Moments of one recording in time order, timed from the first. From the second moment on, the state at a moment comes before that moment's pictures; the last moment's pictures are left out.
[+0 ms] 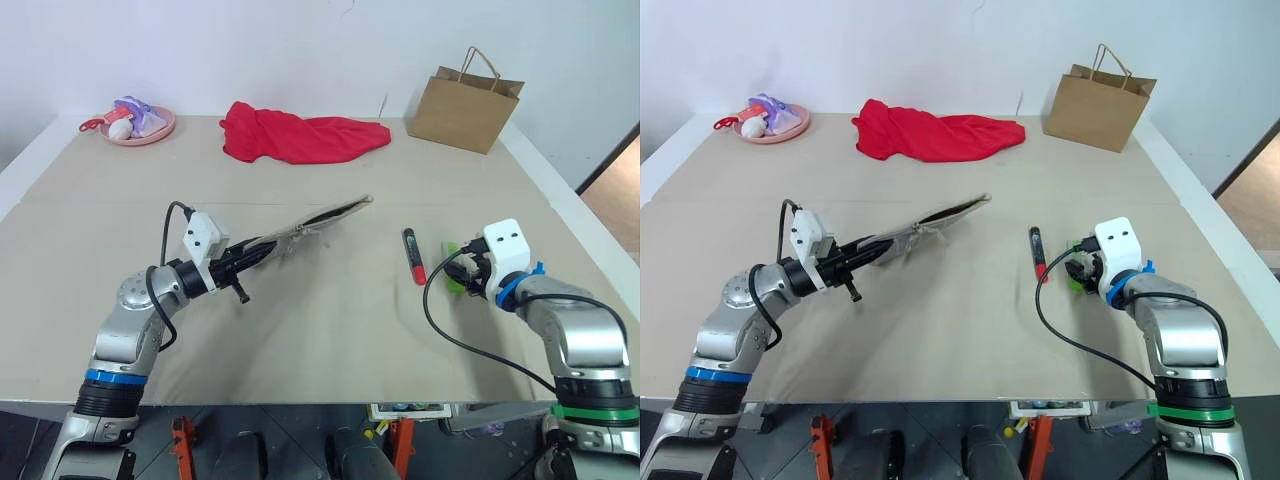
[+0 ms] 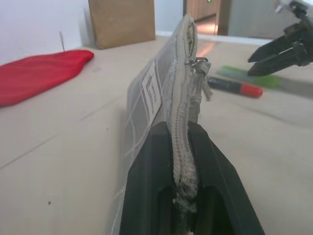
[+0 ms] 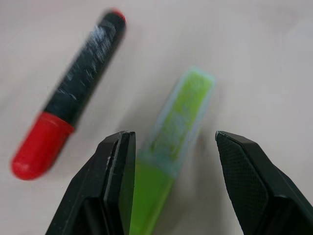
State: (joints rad) left arm -0.38 0.45 0.01 -0.01 -0.40 0.17 -0.86; right arm -0.37 -0.60 -0.16 -0.10 0.17 0.89 0.42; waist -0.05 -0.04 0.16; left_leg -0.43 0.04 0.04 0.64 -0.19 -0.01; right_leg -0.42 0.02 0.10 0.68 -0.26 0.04
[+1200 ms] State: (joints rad) left arm -0.39 0.44 0.01 0.03 -0.37 0.12 -0.88; right arm -0.52 -0.73 -0.15 -0.35 0.38 0.69 0.70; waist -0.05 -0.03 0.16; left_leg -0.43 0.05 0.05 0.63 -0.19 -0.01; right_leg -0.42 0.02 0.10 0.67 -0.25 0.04
